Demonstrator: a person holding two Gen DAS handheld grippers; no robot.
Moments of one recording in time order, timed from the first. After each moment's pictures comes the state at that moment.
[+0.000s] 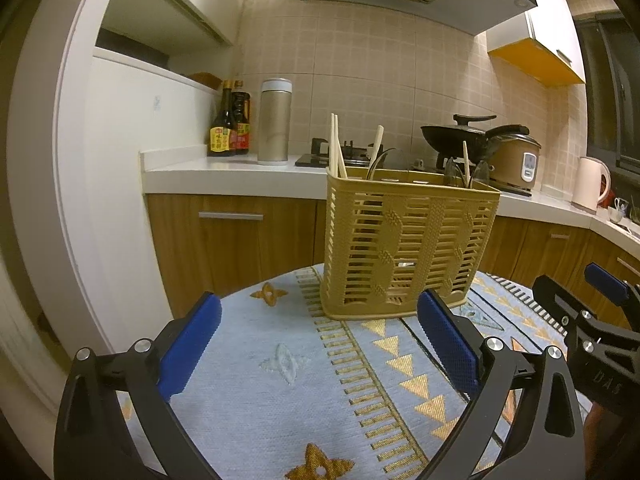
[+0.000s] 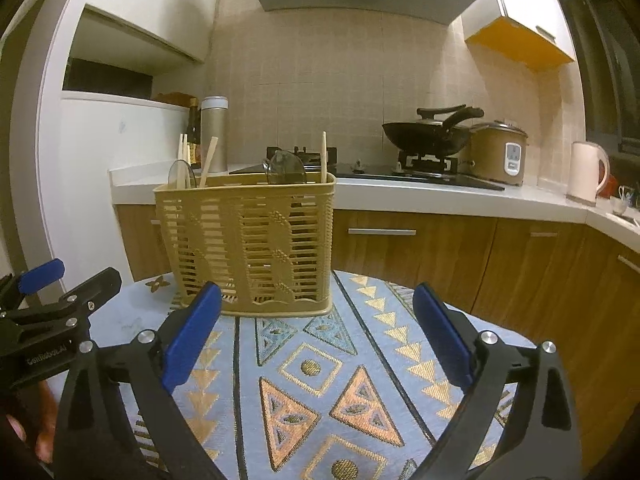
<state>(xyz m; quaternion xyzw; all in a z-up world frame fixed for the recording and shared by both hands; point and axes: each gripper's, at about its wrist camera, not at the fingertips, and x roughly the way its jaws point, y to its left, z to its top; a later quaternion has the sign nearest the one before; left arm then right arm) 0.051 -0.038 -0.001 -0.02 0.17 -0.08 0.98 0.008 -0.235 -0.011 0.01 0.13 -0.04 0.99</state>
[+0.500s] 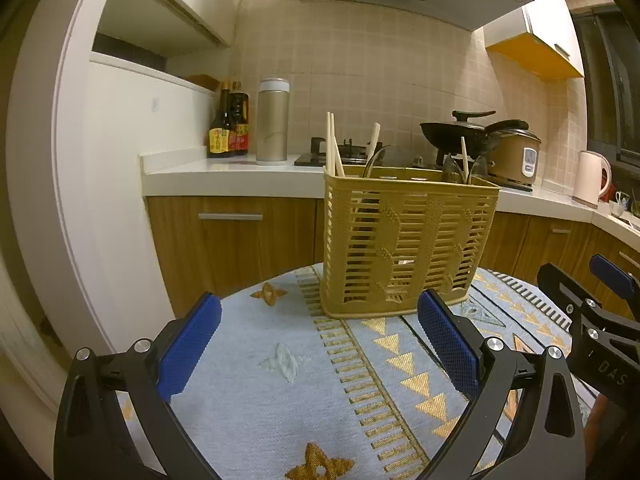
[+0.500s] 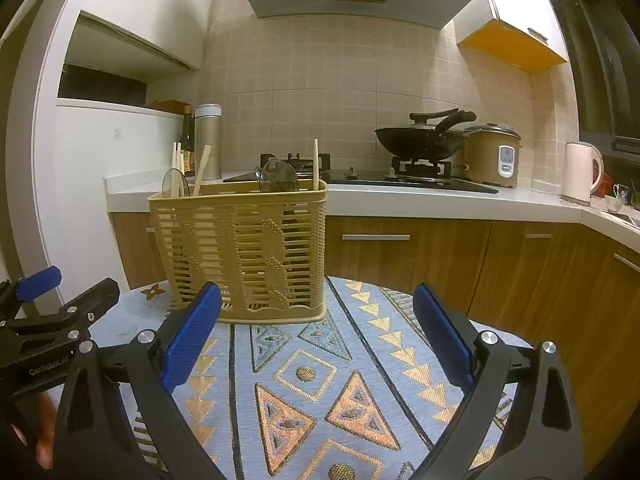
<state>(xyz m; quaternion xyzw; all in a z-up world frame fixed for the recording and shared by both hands) 0.049 -0.043 -0.001 0.00 0.17 -0.07 0.98 0.005 -0.238 -0.010 0.02 0.12 -0.05 0.99</state>
